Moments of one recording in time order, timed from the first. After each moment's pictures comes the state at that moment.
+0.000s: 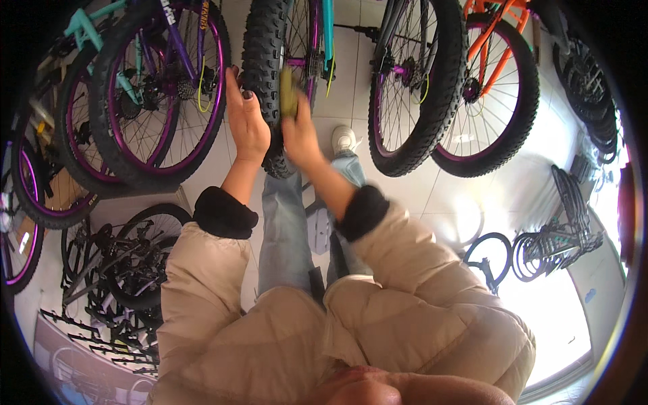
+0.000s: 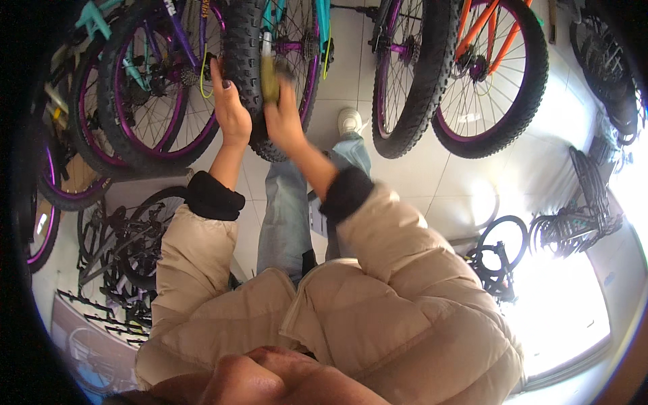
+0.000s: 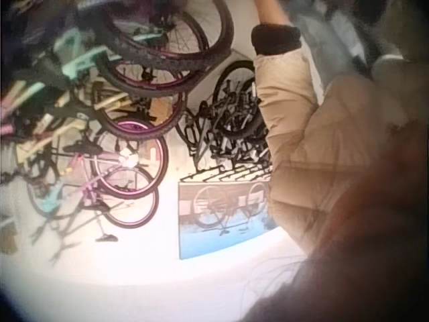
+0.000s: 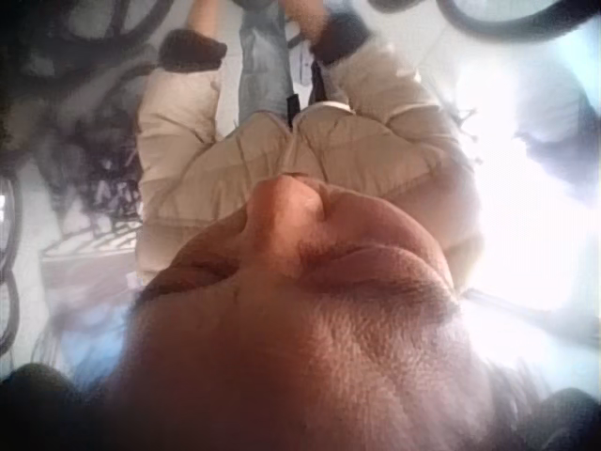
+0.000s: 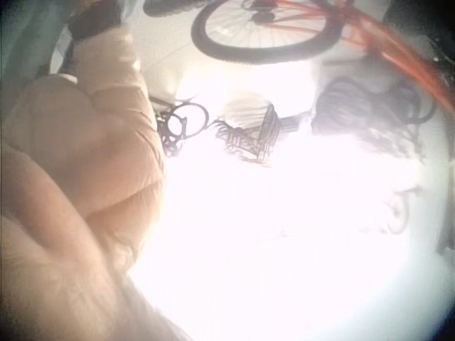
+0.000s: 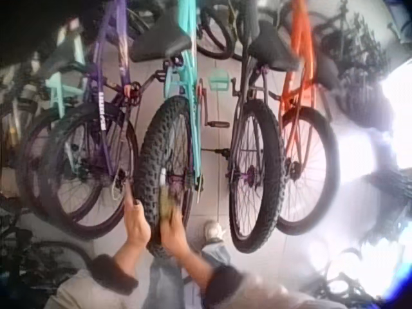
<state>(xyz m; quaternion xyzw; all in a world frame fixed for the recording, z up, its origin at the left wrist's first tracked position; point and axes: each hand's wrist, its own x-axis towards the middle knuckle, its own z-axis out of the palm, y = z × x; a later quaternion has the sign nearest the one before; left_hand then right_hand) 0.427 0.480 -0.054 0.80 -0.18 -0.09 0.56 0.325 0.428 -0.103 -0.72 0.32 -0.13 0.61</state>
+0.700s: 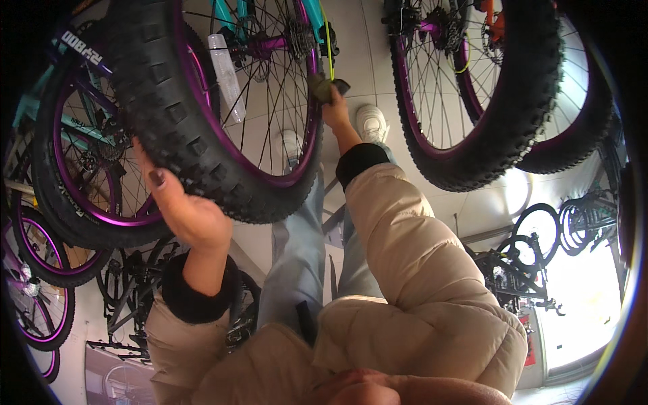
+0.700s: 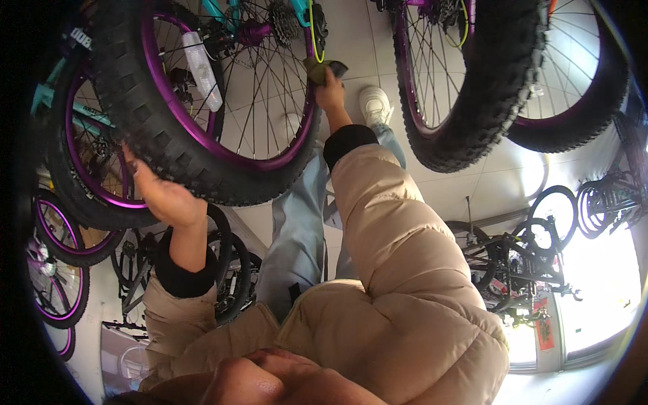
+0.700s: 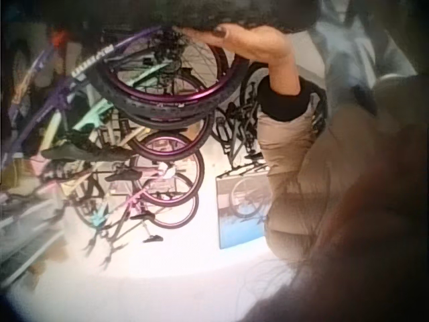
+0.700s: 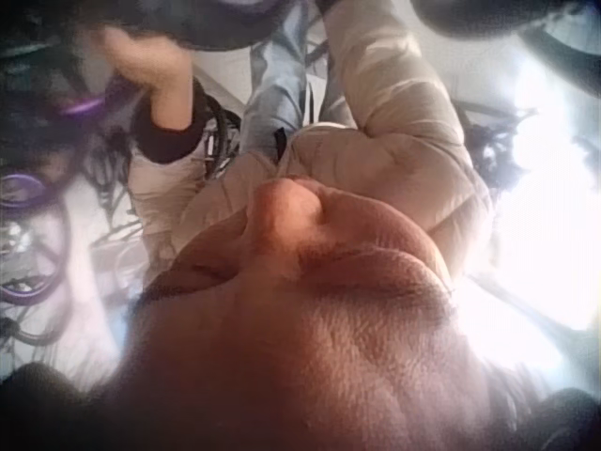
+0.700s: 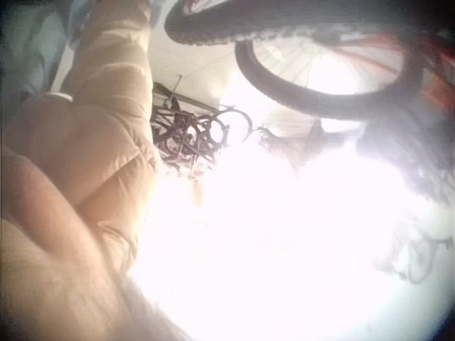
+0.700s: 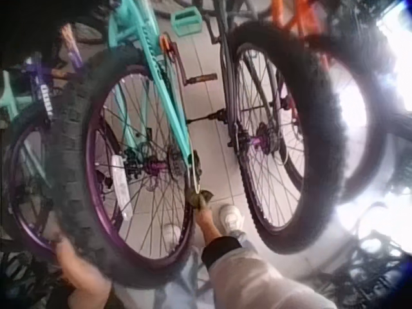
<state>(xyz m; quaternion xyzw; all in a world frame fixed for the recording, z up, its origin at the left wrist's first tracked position) 0.436 0.520 -0.073 0.81 -0.49 0.07 0.31 0.236 0.427 -0.431 -0.67 0.55 0.03 0.50</state>
